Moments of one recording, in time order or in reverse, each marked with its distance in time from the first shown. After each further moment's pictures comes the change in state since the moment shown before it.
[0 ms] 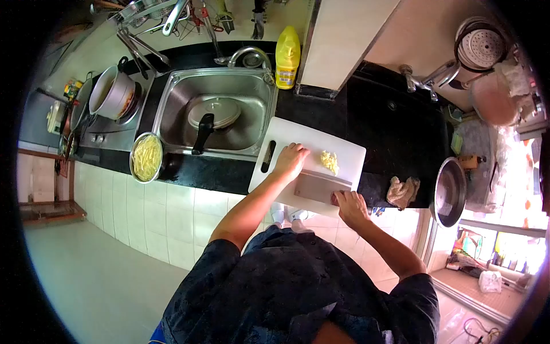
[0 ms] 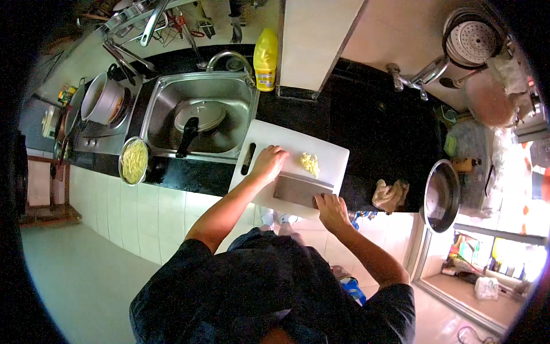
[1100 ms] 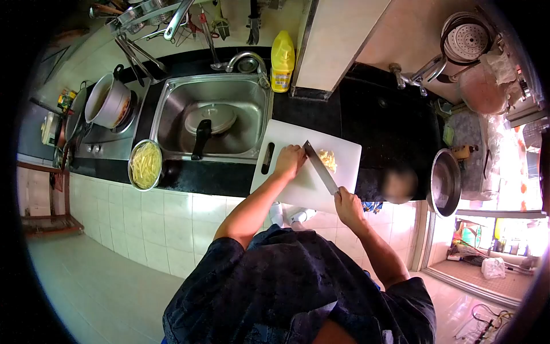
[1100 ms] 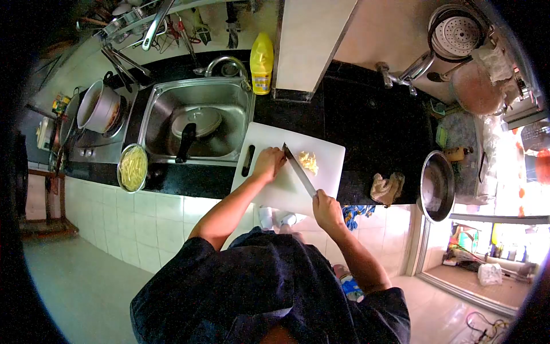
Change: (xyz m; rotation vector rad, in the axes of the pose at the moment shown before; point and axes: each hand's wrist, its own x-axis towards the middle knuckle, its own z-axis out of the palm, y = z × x) left_hand 0.002 -0.004 0.001 -0.094 -0.027 -0.040; right_hand 0.025 -0.045 -0.041 0.501 -0.139 0.605
